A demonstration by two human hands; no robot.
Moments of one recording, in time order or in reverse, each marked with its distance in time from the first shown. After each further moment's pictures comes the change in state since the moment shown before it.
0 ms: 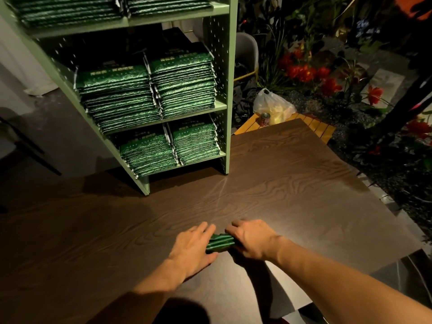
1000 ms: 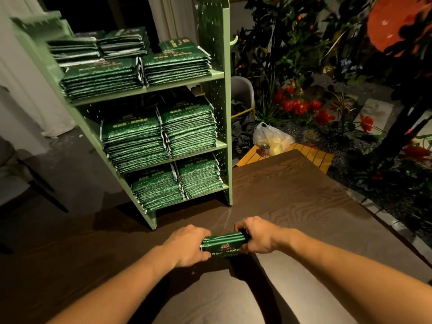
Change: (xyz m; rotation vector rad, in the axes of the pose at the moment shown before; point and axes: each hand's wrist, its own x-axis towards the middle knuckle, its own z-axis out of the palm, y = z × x) left_hand 0.019 -0.022 -0.112 -0.069 -0.154 -0.027; right_hand 0.006 0.015 -0.100 0.437 0.001 0.172
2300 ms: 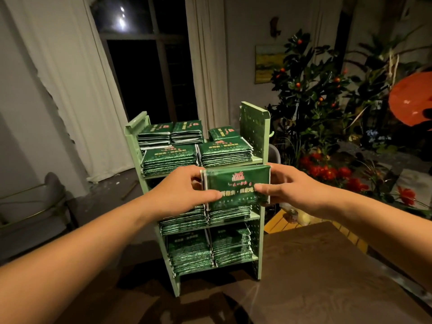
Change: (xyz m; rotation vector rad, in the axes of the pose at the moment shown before) left_hand -0.098 0.000 -0.258 -0.560 0.654 0.175; right_hand -0.048 -0.136 -0.231 0.675 0.345 -0.306
